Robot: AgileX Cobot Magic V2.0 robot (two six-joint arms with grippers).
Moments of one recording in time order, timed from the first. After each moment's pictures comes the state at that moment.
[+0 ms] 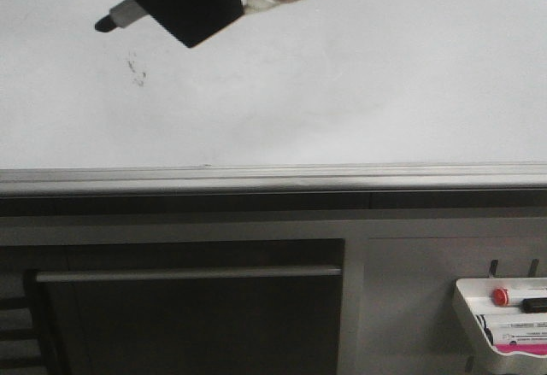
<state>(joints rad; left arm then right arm) -1.05 1.25 -1.20 -0.08 0.99 0.39 0.58 1.27 -1.20 0.63 1.18 -1.06</state>
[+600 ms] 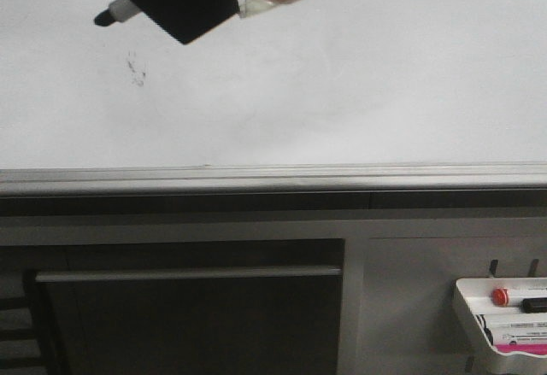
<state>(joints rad) -1.05 1.23 -1.20 -0.05 0.98 0.39 0.58 1.26 -1.21 0.62 1.18 -1.06</state>
